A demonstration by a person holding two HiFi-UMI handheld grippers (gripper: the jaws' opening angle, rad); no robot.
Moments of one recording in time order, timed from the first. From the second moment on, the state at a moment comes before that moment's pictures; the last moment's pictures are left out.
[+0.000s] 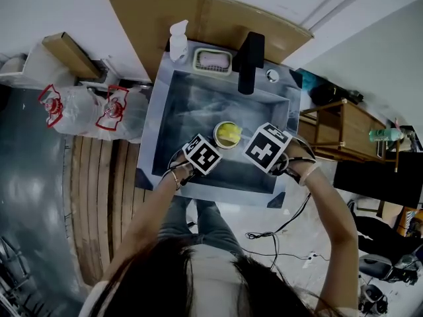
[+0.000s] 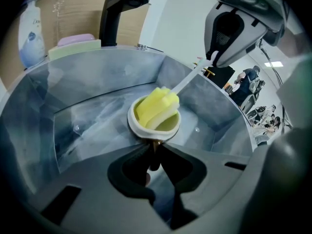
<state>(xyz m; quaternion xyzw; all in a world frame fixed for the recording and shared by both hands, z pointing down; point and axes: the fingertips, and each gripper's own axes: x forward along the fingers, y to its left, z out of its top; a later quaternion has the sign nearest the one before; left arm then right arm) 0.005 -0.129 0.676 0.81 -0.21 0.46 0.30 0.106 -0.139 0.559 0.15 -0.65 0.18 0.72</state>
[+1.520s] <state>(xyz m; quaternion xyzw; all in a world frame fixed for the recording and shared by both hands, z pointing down) 0.004 -0.128 0.675 0.81 -0.21 0.45 0.30 0.076 -0.142 0.551 0.18 -0.66 0.30 0.67</state>
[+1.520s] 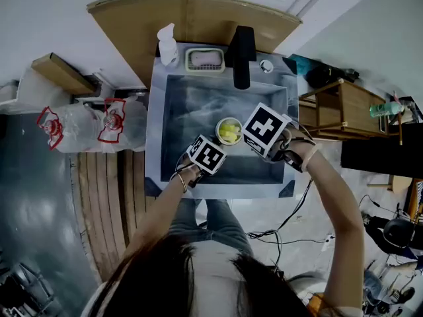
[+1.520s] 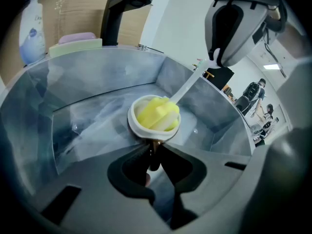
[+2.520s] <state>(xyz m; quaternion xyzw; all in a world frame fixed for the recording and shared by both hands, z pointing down) 0.004 -0.129 0.674 0.82 -0.20 0.45 0.30 0.078 -0.130 0.549 0.22 -0.64 0.32 0.66</state>
